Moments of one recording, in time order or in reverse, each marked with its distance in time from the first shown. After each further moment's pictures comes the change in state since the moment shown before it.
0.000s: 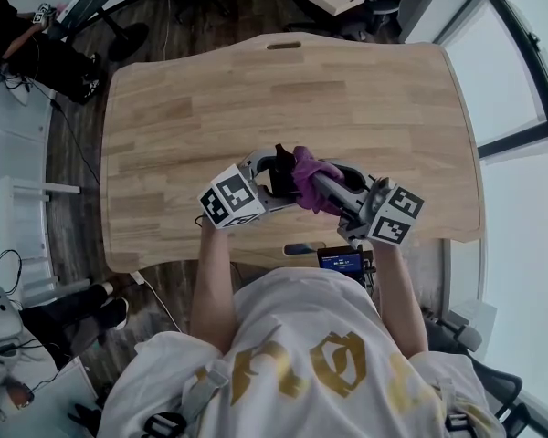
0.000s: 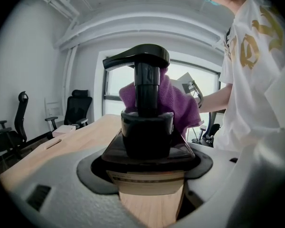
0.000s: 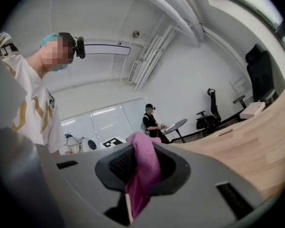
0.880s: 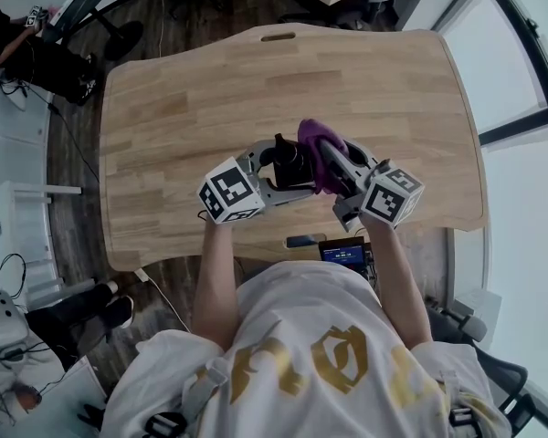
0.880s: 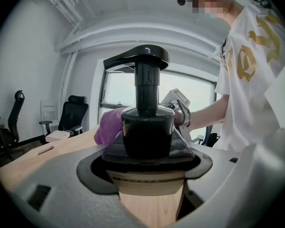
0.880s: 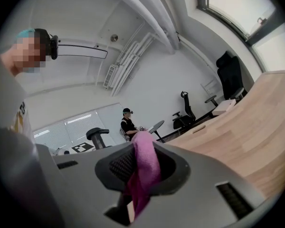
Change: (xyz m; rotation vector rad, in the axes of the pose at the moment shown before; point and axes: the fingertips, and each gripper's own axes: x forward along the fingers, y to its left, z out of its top) left arm 0.006 -0.010 0.031 -0.011 -0.130 -0.045; right arm -0.010 -0.064 -0.002 0.127 -0.059 -0.288
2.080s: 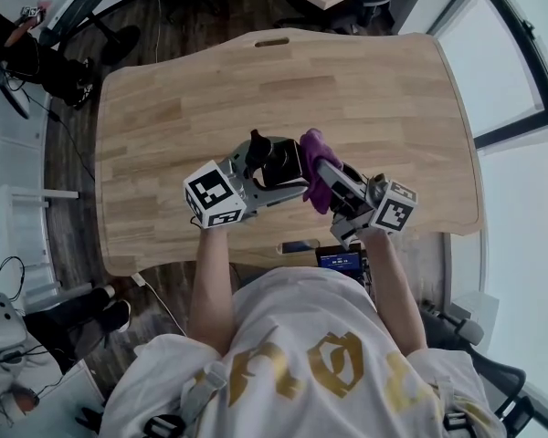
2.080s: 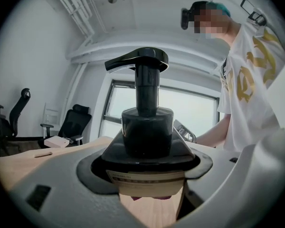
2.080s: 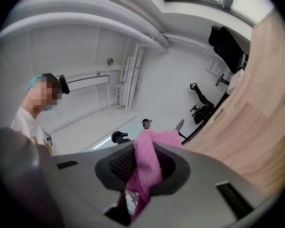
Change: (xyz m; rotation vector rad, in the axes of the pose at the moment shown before) left arm -0.015 0.010 0.040 -0.056 -0.202 0.032; right arm -0.024 0.024 0.001 0.281 -0.111 0.287
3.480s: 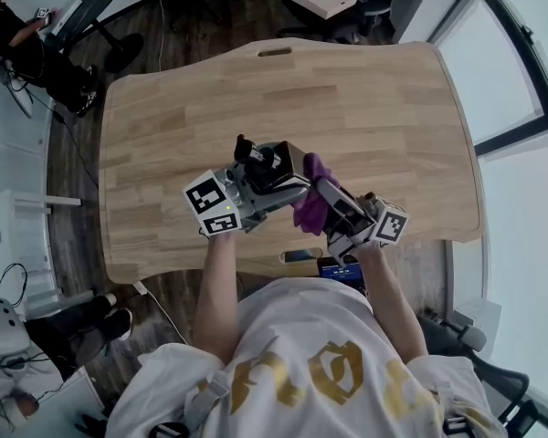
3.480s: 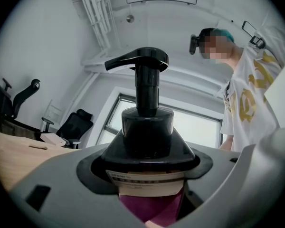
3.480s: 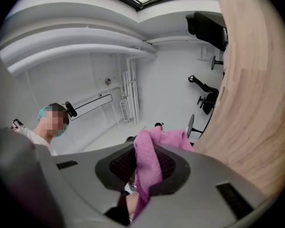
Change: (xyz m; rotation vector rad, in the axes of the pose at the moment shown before) left arm -0.012 0.010 0.021 -0.147 -0.238 0.011; right arm -0.007 0.004 -0.020 0.263 -0.111 0.160
